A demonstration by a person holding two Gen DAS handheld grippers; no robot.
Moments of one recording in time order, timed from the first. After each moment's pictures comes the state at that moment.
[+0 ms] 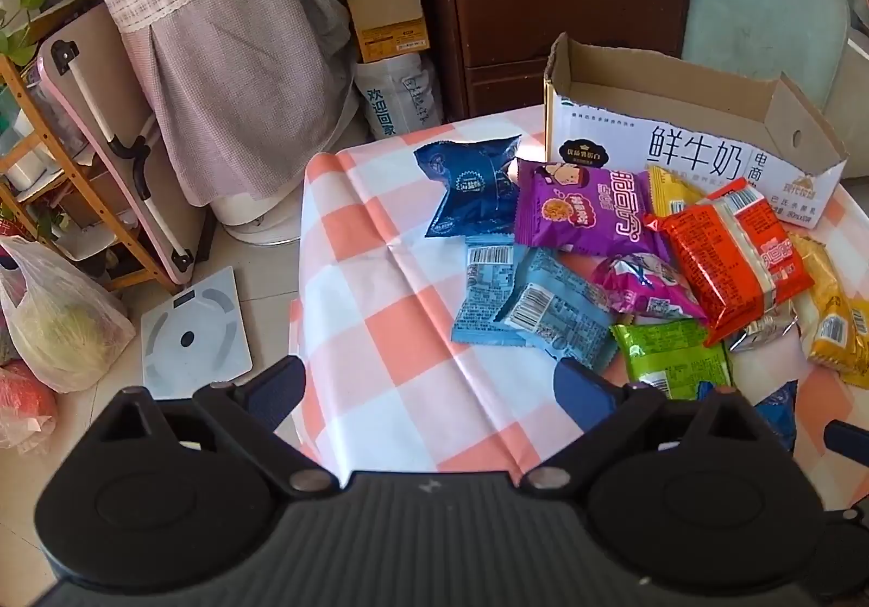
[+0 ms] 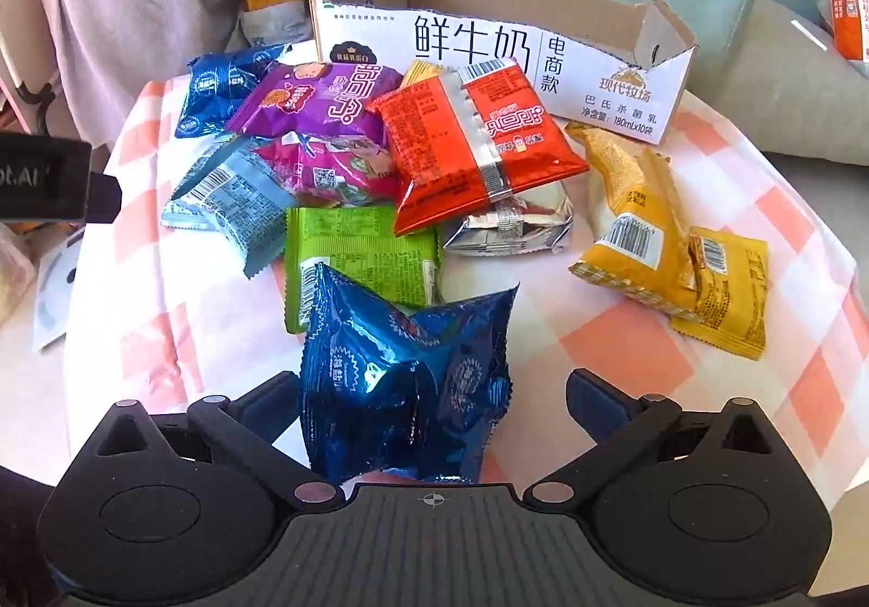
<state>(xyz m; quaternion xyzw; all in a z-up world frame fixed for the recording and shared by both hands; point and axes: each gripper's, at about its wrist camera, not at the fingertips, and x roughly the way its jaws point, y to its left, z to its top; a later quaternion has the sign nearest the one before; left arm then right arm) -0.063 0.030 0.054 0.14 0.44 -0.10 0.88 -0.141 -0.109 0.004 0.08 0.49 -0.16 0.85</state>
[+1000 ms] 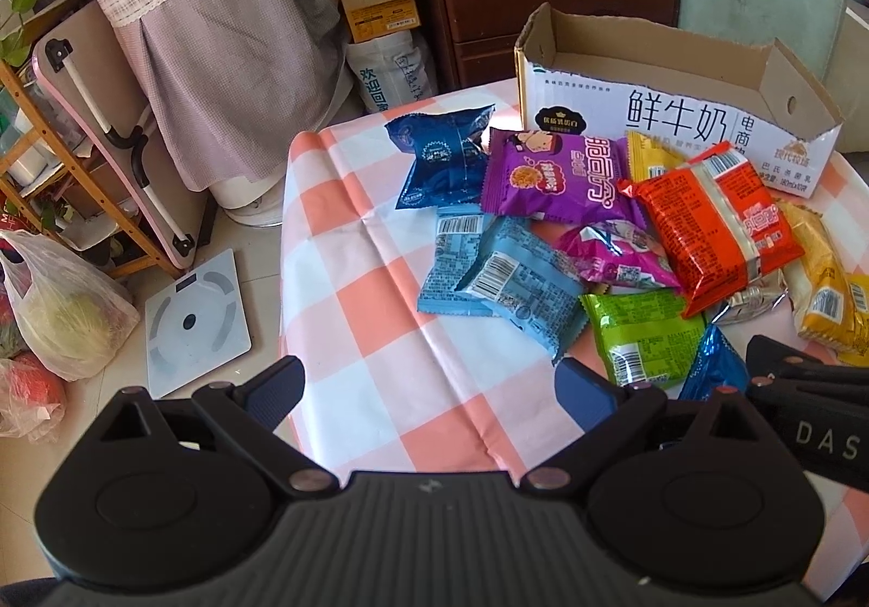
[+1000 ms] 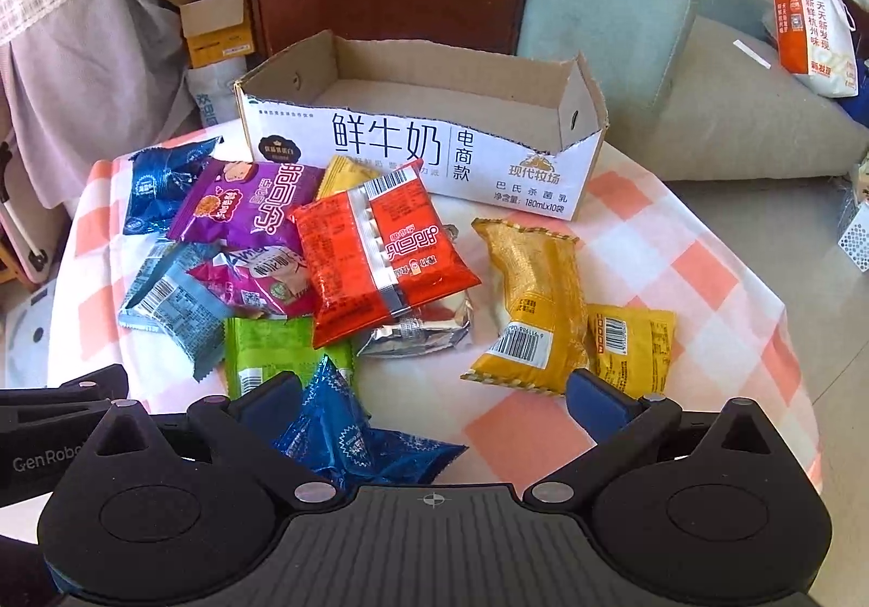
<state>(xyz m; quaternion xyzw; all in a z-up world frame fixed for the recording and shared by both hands) -0.075 0.005 0.046 0.16 0.46 -0.09 0.87 -0.131 -0.139 0.046 0.08 0.46 -0.22 0.86</state>
